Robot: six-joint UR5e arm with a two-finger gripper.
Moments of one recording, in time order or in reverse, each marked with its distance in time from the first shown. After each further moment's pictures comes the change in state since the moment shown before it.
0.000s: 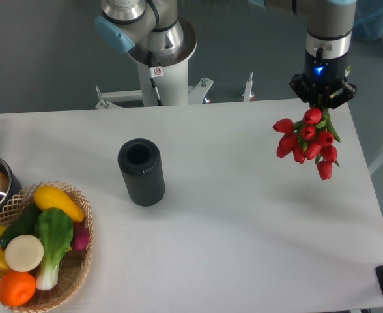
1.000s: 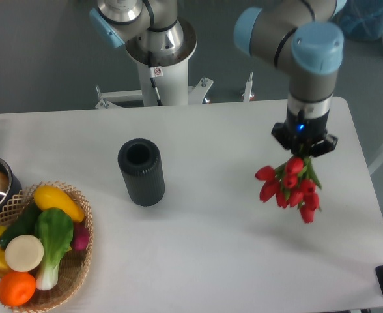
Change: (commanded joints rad) arm -0.224 -0.224 0.121 0.017 0.060 -0.262
